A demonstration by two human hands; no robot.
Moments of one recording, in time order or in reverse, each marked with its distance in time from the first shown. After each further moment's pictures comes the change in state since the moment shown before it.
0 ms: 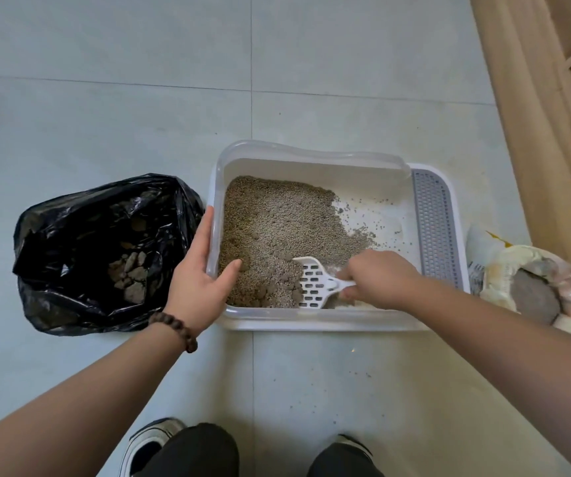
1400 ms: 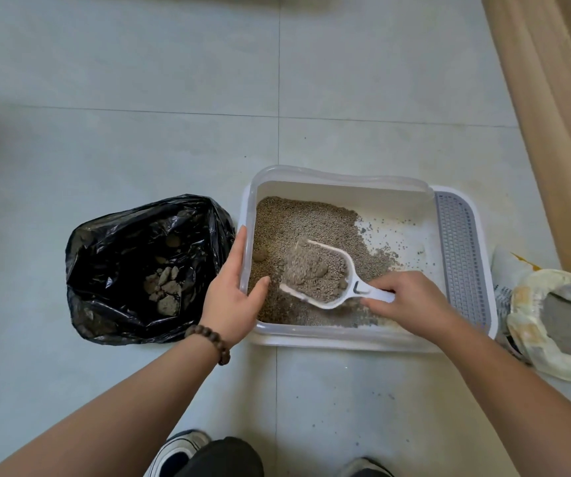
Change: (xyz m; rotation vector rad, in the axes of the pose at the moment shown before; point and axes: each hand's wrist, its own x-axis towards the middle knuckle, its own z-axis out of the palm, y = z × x) left_hand -0.001 0.004 -0.002 0.084 -0.022 -0.020; right_hand -0.018 0.007 0.014 0.553 0.331 0.093
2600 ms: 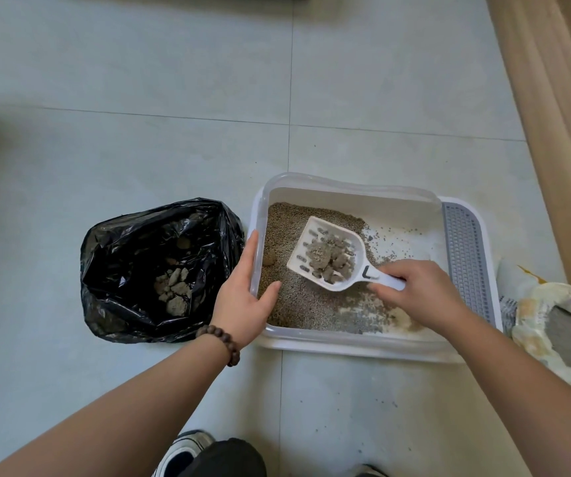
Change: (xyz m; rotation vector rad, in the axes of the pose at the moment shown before) left_hand -0.002 0.007 -0.002 -0.023 -0.016 -0.031; right_hand 0.006 -0.015 -0.018 0.012 0.095 -0.046
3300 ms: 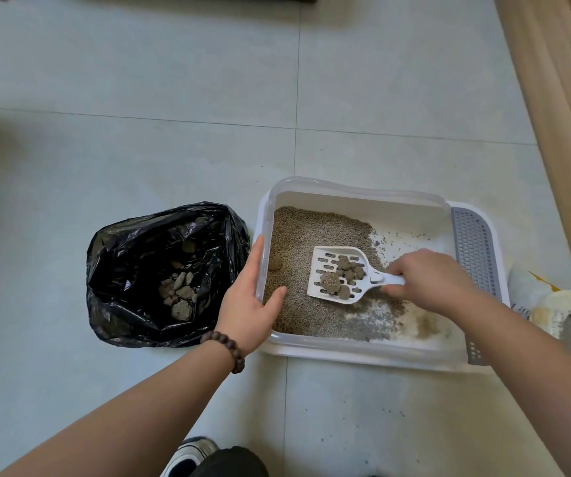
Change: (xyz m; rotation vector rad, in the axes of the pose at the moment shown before) left_hand -0.002 0.002 -0.001 -0.012 -0.021 -0.020; right_hand 0.033 -0.009 -0.017 -0.551 -0.194 0.018
